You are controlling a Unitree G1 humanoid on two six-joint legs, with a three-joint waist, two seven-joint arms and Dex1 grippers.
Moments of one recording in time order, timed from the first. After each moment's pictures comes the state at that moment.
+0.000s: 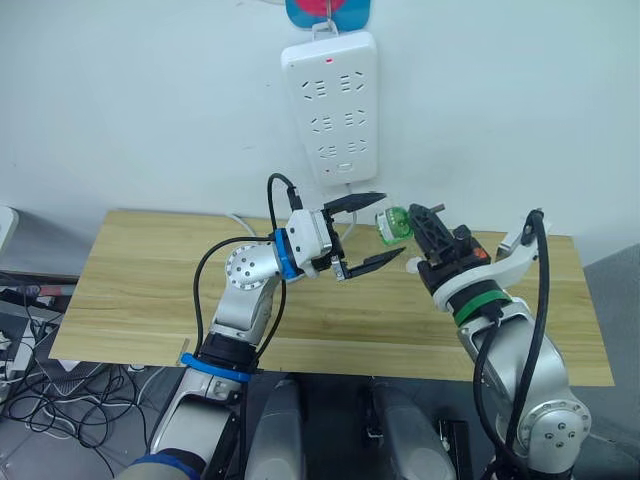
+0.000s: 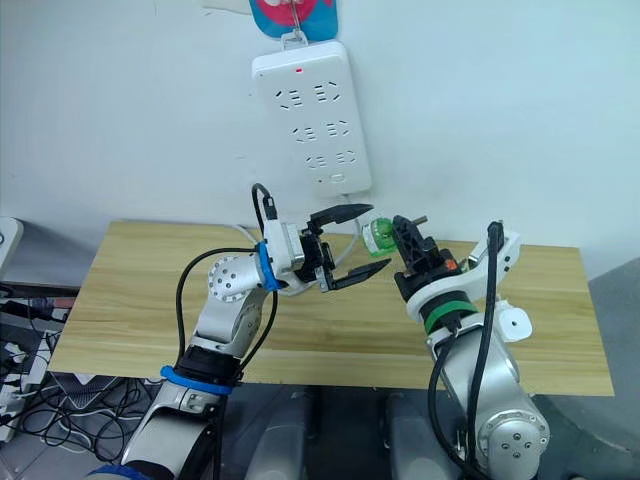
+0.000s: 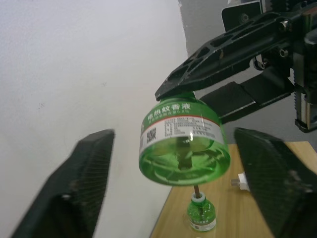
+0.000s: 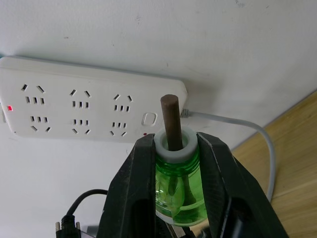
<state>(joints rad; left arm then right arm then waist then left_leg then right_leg) -0.60 0.22 -0.14 0.17 -0.28 -0.34 -1.02 -0.17 -0.03 0.10 -0.86 1.44 0.38 -0.80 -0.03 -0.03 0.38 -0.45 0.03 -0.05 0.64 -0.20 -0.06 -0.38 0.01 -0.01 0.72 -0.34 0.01</state>
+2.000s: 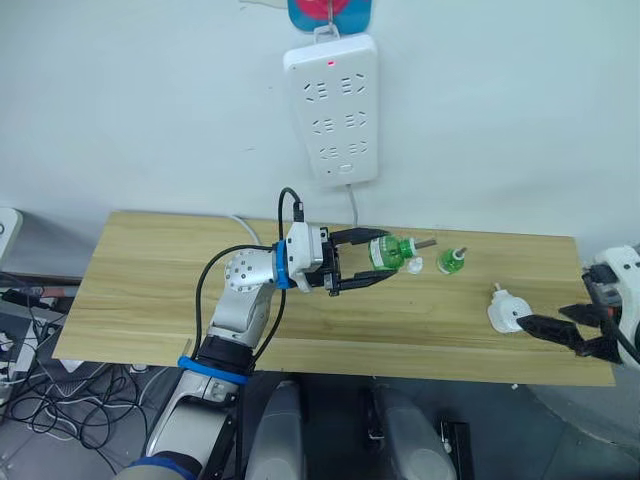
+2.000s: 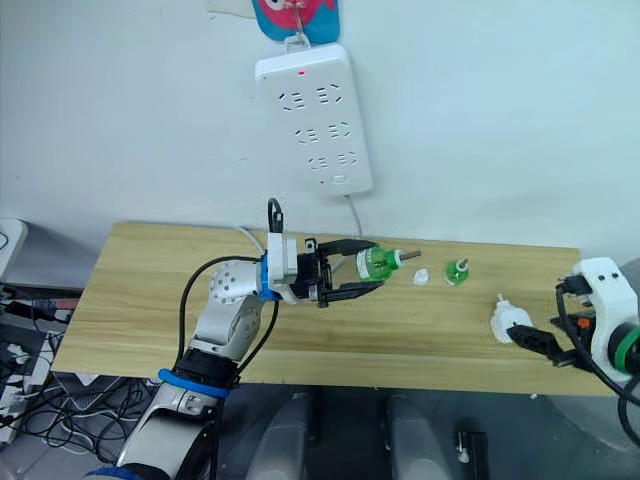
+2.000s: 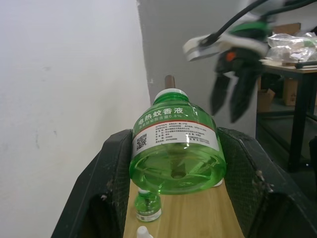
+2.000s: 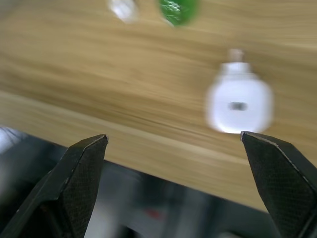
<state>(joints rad) -0.57 0.24 -0.15 0.21 -0.38 -0.27 -1.24 0.32 -1.46 -0.52 -0.37 1.47 1.04 0.12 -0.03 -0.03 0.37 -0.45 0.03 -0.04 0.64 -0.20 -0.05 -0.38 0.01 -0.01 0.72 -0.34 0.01</state>
